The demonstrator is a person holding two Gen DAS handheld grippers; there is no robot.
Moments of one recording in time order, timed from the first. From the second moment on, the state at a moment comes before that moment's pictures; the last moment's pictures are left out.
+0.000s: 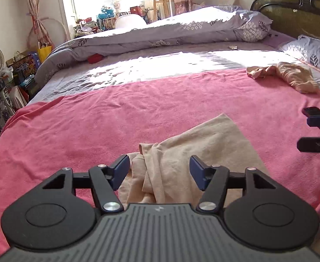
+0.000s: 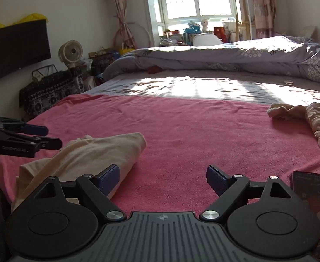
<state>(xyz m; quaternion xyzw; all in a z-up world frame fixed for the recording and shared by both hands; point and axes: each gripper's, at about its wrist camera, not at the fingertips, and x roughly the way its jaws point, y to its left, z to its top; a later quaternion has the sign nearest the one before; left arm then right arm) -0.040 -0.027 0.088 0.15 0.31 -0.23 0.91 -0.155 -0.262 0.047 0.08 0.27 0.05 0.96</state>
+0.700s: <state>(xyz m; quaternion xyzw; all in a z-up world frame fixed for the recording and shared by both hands) 0.081 0.046 0.014 -0.30 0.45 -0.23 0.81 -0.144 -0.252 0.007 0.17 0.31 0.10 0.93</state>
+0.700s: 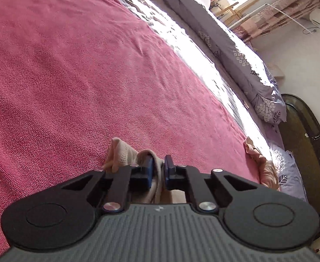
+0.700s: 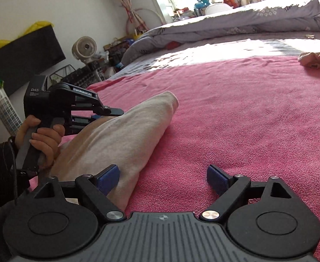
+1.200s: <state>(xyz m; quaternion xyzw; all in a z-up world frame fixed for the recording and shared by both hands) 0.093 0.085 0.009 -0.40 0.43 -0.23 0.77 -0.141 -0.252 0.000 0.16 0.30 0.11 0.93</state>
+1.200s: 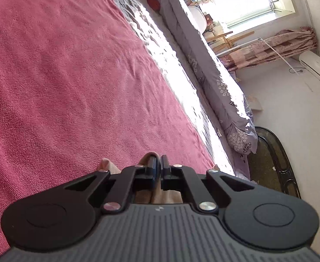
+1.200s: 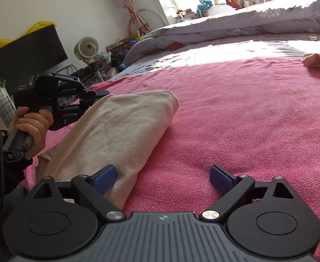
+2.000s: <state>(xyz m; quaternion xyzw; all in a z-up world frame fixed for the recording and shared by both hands) 0.030 0.047 0.050 -0.19 0.43 -0.27 0.84 -0.143 -0.246 0.000 0.15 0.30 0.11 0.93</state>
